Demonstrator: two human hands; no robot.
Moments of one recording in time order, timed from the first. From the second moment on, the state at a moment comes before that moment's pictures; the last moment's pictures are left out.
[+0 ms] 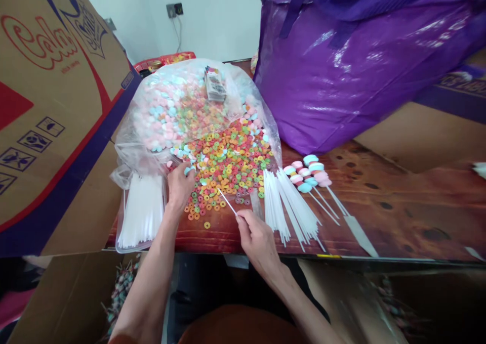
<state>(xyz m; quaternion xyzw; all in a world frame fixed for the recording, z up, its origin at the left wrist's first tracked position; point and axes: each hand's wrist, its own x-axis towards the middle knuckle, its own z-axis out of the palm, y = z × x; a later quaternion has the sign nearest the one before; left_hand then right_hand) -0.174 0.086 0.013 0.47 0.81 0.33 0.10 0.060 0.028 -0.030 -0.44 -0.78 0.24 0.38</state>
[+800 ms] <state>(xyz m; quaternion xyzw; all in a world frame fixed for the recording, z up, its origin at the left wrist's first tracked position) -0.140 0.013 -0.006 0.59 0.71 0.39 -0.02 0.059 0.024 -0.029 -0.44 -0.80 0.23 0.35</state>
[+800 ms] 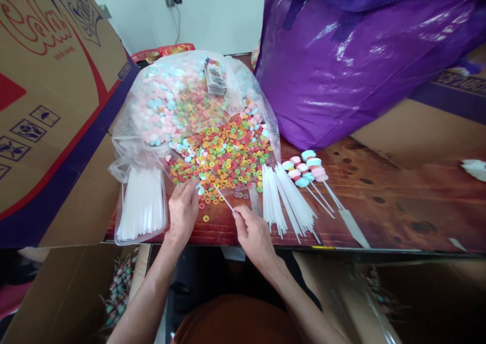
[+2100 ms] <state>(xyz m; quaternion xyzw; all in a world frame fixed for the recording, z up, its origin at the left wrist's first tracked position) -0.126 0.008 -0.026 0.43 0.71 0.52 0.22 0.037 0.013 -0.015 -0.42 -0.75 0.38 0.35</state>
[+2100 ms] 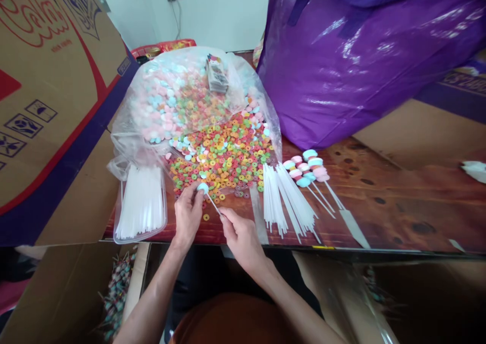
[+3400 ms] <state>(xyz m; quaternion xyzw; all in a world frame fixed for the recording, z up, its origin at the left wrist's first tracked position) -0.132 0.064 -0.012 0.65 0.70 0.29 0.05 0.047 0.023 -0.019 -0.46 -0.72 0.36 0.36</state>
